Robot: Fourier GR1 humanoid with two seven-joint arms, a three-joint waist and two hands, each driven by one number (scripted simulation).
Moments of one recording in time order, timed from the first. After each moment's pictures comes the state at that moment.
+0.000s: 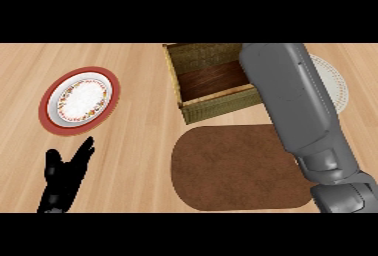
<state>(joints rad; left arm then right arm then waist) 0.11 0.16 0.04 -1.47 0.00 -0.04 0.29 -1.21 -0.08 -0.05 -0.93 0.63 -0.27 0.65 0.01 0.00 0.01</state>
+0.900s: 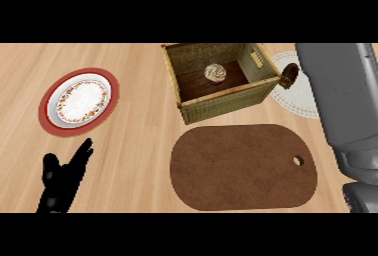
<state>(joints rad) 0.12 0.15 0.06 -1.46 0.00 -0.05 0.25 -1.15 -0.24 -0.11 -1.01 0.60 -0.19 0.55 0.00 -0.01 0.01</state>
